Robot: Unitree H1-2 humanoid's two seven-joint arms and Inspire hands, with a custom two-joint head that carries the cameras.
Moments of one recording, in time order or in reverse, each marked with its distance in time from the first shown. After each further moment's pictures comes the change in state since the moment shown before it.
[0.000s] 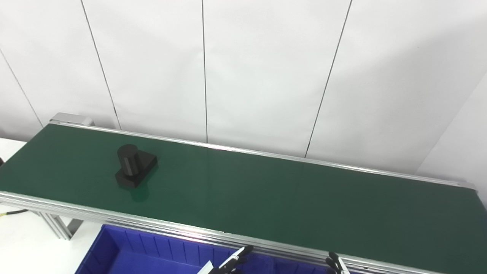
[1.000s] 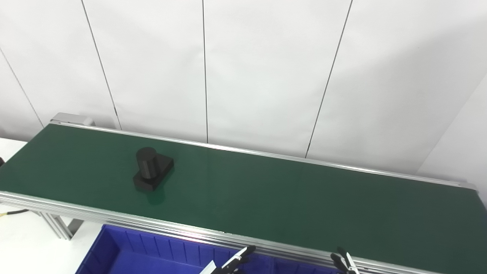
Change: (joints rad) left arm -0.019 -0.002 -0.009 0.036 0.000 -0.024 0.003; right arm -0.009 0.016 -0.033 0.055 -0.011 -0.125 -0.050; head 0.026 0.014
